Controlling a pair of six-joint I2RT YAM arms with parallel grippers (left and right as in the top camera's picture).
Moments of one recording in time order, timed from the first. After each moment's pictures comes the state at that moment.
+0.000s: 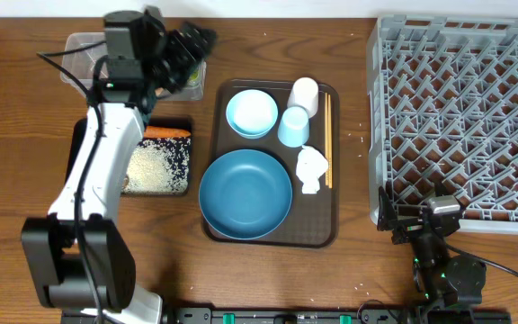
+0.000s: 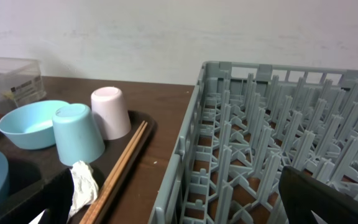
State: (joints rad) left arm -0.07 1.70 1.40 -0.33 0.58 -0.84; right arm 0.01 0.01 0.01 -0.06 -0.15 0.01
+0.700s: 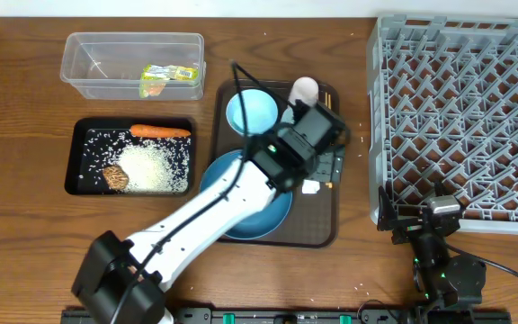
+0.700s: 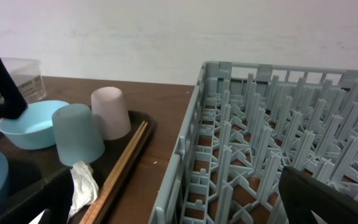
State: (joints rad) left arm -0.82 1.69 1.40 -0.73 -0.06 -0.62; right arm 0.01 0.01 0.01 -0.06 -0.15 0.01
